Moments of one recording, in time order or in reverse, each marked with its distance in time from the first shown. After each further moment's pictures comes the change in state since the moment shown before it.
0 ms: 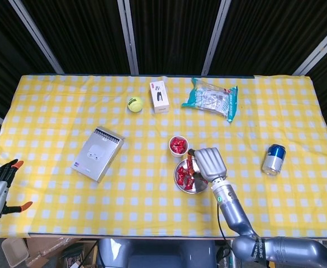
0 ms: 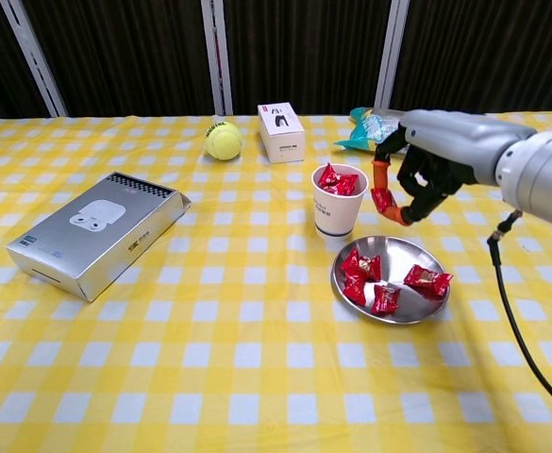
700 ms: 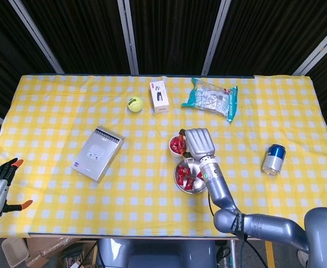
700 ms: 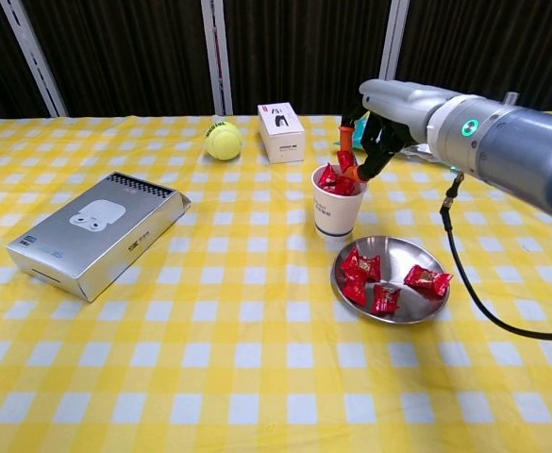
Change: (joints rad) left arm -0.008 -0.003 -0.010 -0.003 -0.026 -0.013 0.010; right arm 0.167 -0.122 0.113 0.278 0.142 -0.099 0.004
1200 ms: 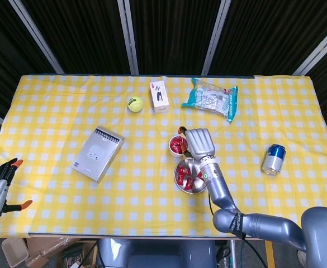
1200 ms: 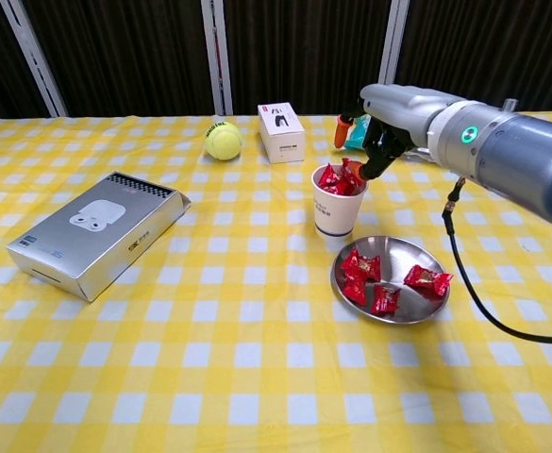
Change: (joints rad) left arm 0.001 0.002 0.002 -0.001 0.004 0.003 0.000; right arm -0.001 0.003 -0.025 -0.006 -0.017 0.021 0.005
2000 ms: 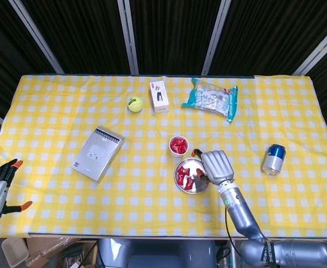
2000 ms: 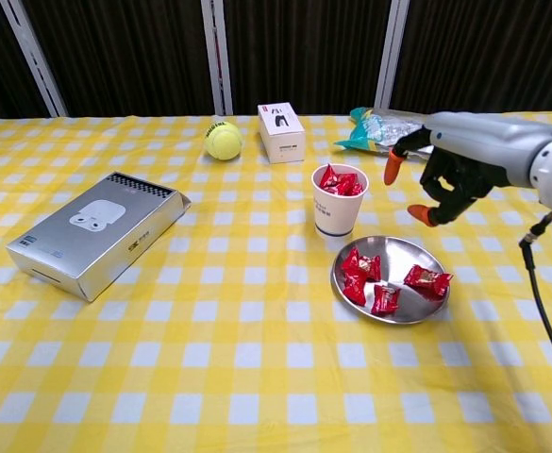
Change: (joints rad) left arm 0.007 -0.003 0.006 0.001 0.014 0.015 0.003; right arm -0.172 0.197 -0.176 -0.335 -0.121 0.108 0.036
